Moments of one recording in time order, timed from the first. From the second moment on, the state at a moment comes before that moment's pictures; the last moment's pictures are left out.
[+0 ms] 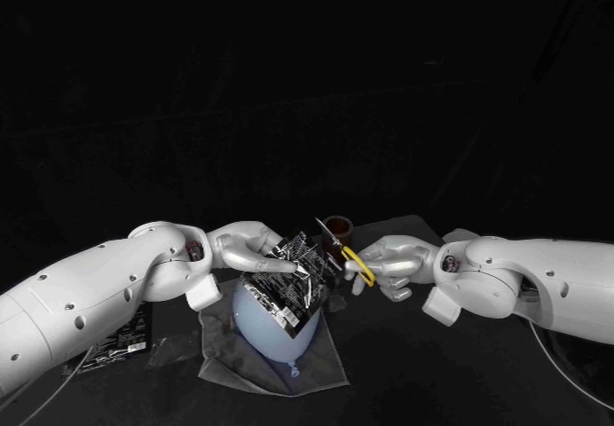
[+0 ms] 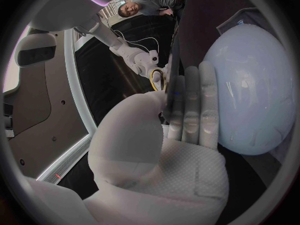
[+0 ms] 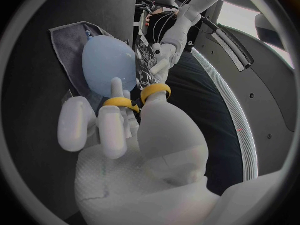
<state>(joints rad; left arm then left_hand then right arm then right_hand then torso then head) 1.28 -0.46 0.01 1.14 -0.67 0.46 0.13 1.45 -0.03 0.60 0.11 0.04 0.90 0.13 0.37 0.51 1.37 0.06 0.12 0.16 1.36 0.00 0.31 0.41 0.17 1.35 0.08 0.37 0.12 1.30 -1.23 -0.19 1.77 -0.39 -0.05 0.01 1.37 0.13 -0.43 0.26 0.05 0.85 0.15 0.27 0.93 1.20 0.08 0.21 0.43 1.47 0.01 1.40 1.22 0.07 1.40 0.12 1.29 1.31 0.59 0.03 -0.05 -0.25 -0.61</state>
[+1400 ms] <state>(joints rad) 1.28 -0.50 0.01 1.15 -0.67 0.46 0.14 1.45 -0.02 0.60 0.11 0.04 0.89 0.13 0.37 0.51 1.37 0.06 0.12 0.17 1.36 0.00 0.31 0.42 0.17 1.34 0.08 0.37 0.12 1.29 -1.26 -0.21 1.81 -0.16 -0.43 0.07 1.37 0.24 -0.36 -0.21 0.10 1.05 0.04 0.33 1.06 1.28 0.08 0.27 0.77 1.46 -0.09 1.57 1.31 0.05 1.46 -0.02 1.46 1.31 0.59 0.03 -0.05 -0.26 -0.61</state>
